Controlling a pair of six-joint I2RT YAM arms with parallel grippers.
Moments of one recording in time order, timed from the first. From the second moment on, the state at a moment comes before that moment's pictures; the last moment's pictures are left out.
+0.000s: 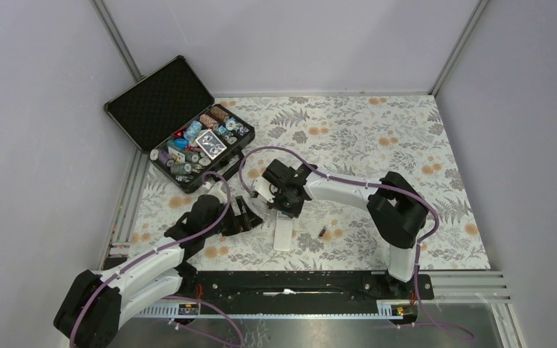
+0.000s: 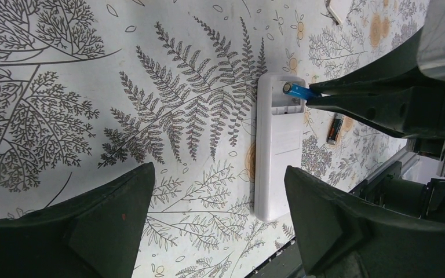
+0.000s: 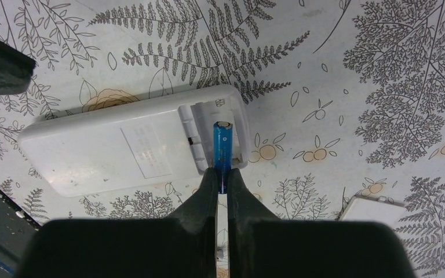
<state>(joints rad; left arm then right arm) -0.54 0.86 0.21 0.02 0.20 -0.81 0.95 1.88 1.31 -0.71 -0.07 -0.33</state>
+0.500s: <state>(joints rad) -0.54 0.86 0.21 0.02 0.21 -0.81 0.96 1.92 1.35 -0.75 -0.07 -0.34</state>
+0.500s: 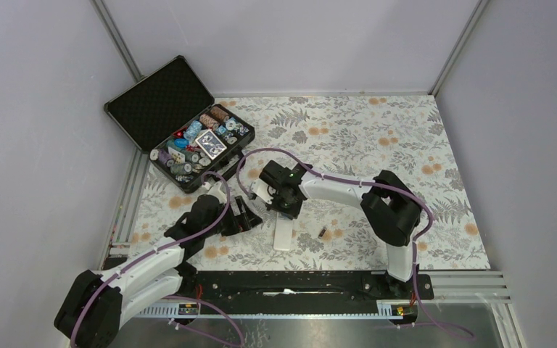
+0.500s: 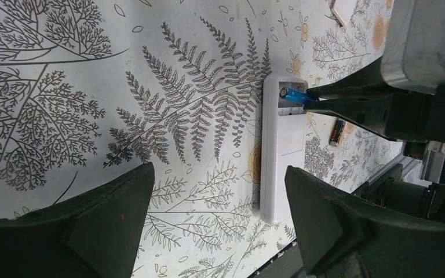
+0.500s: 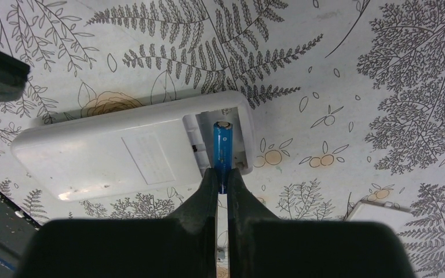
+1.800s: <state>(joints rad) -0.51 0.86 0.20 0.02 0.21 -0.81 0.98 1.97 1.41 -0.80 -0.02 -0.33</state>
